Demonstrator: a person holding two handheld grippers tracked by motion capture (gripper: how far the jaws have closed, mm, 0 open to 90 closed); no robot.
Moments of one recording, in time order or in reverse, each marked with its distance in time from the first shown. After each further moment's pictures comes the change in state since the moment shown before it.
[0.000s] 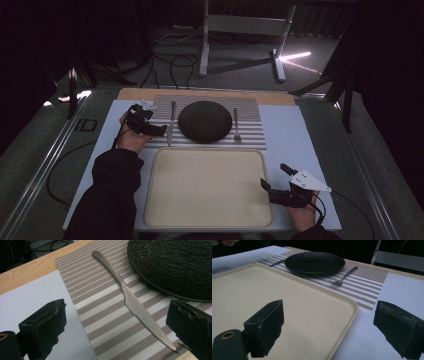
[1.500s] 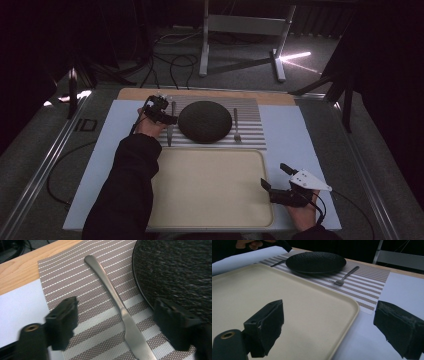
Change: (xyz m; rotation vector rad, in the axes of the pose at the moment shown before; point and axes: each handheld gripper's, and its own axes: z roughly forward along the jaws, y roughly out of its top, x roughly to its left) left arm -0.010 0.038 0.061 0.105 0.025 -0.039; right arm -0.002 0.000 0.001 0.000 0.016 0.010
